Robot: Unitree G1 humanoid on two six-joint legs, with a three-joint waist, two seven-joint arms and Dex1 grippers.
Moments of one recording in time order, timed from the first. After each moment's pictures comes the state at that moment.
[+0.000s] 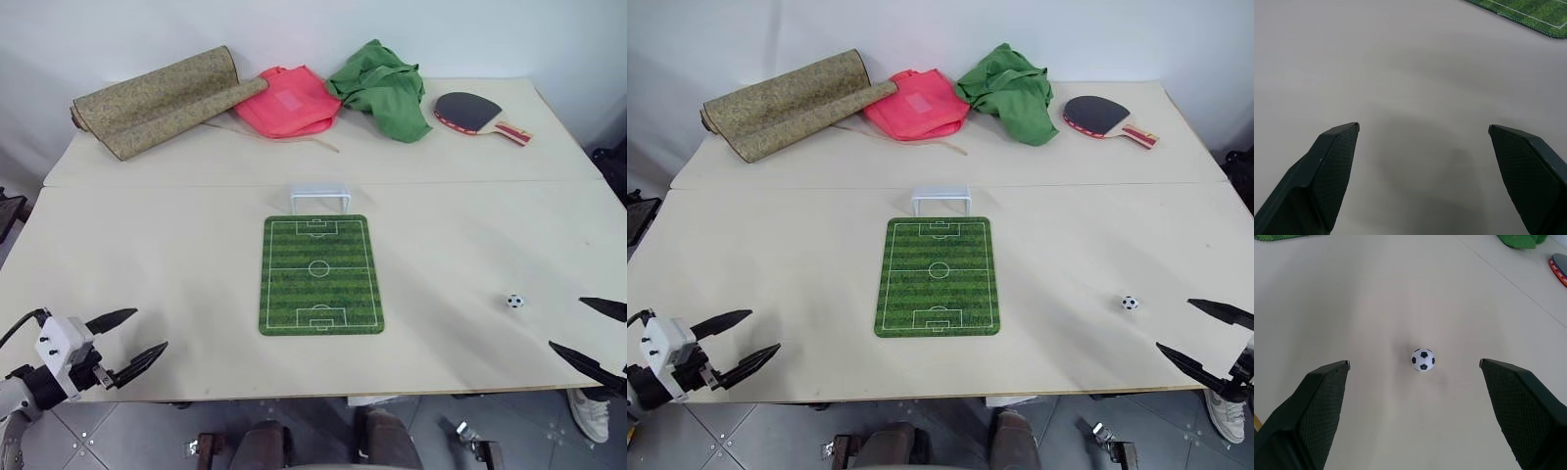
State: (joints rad) left arm 0.33 0.71 0.53 -0.01 -0.46 -0.04 -0.98; right arm 0.26 -0.86 -0.67 0.29 0.49 -0.35 1.35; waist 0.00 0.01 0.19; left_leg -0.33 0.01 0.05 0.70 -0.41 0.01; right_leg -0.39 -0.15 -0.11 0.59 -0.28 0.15
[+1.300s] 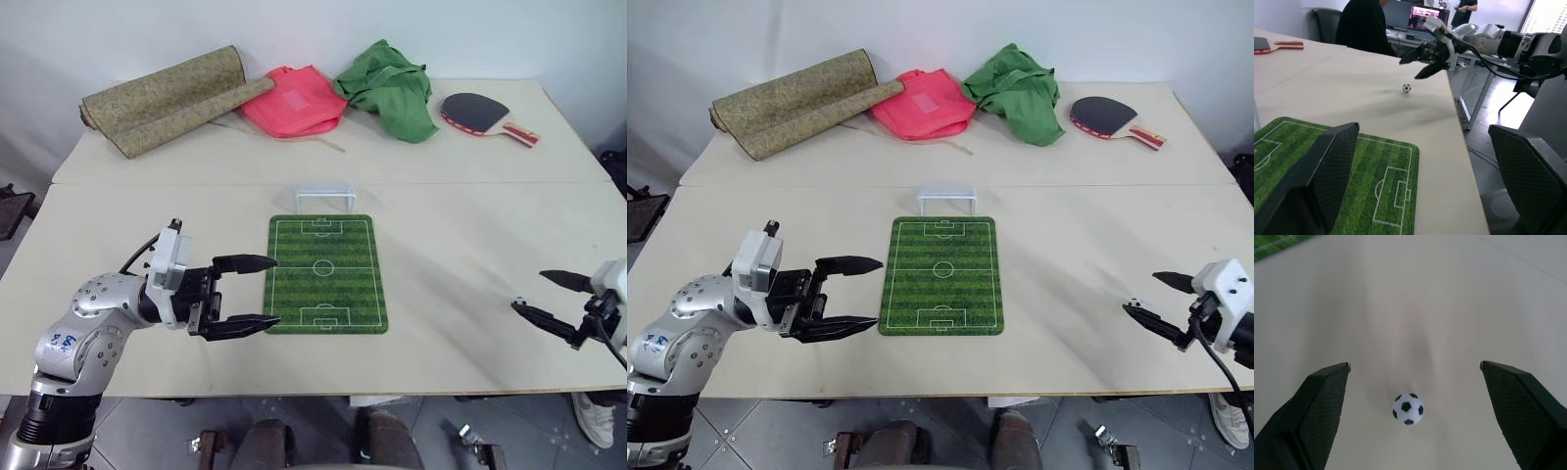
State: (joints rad) left arm -0.21 0.71 0.13 -0.31 -0.78 0.43 -1.15; right arm 0.04 -0.94 -0.44 0.21 0.41 0.09 1.12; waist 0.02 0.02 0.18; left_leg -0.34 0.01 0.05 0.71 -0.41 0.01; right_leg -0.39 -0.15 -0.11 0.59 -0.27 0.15
